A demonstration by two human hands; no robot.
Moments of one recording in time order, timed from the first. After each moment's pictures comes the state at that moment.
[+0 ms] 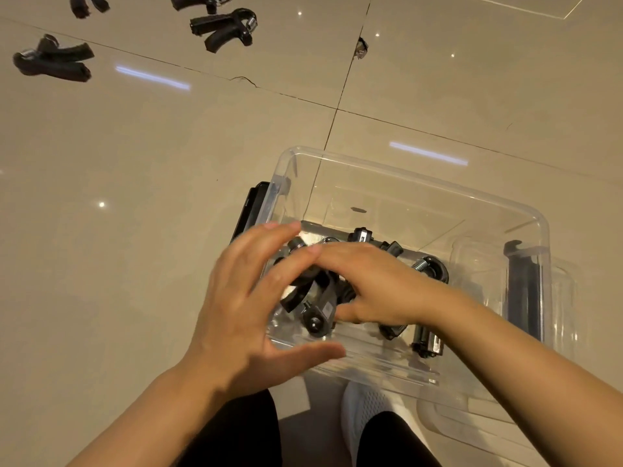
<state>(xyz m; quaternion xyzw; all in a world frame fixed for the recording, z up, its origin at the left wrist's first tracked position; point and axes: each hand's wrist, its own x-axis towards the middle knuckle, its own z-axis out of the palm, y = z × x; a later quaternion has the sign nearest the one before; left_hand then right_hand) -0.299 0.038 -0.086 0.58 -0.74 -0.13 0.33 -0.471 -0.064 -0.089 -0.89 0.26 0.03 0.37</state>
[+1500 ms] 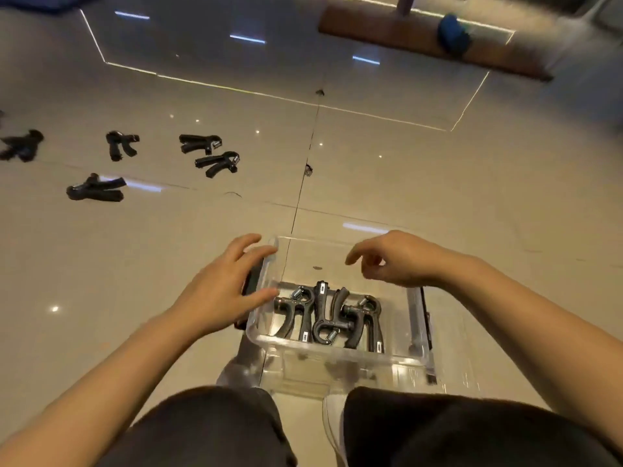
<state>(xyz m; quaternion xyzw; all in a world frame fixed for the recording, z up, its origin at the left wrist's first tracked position) -0.248 0.039 0.044 0.61 -0.75 -0.21 0.17 -0.508 -0.036 0.112 -0.84 0.47 0.15 0.22</state>
